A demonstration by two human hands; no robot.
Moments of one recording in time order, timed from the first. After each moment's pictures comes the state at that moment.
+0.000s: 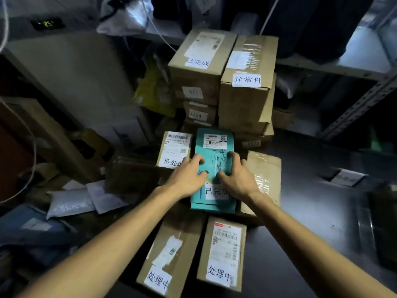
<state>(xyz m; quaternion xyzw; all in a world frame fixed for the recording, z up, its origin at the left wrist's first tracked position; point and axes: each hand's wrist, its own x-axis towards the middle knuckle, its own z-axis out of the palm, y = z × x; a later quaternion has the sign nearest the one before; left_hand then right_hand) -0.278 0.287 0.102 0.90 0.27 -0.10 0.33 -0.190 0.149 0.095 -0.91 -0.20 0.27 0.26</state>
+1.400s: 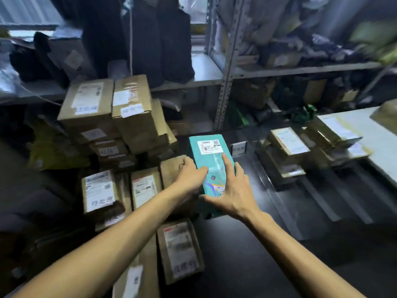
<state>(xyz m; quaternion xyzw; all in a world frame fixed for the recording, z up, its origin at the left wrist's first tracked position) -0.232 0.120 0.175 0.83 0.18 -0.15 0.50 -0.273 -0.021 0.168 -0.95 -0.04 0.04 0.31</state>
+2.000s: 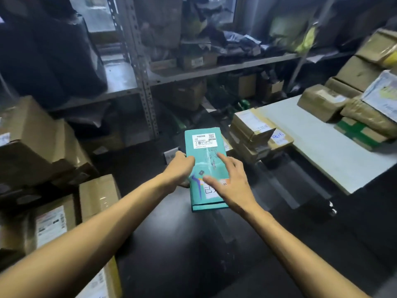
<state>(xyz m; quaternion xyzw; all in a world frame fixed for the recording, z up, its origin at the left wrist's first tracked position) -0.177 -0.122 0.202 0.78 0.08 -0.24 0.57 -0.259 -0.268 0.187 -0.88 0.08 -0.03 0.47</state>
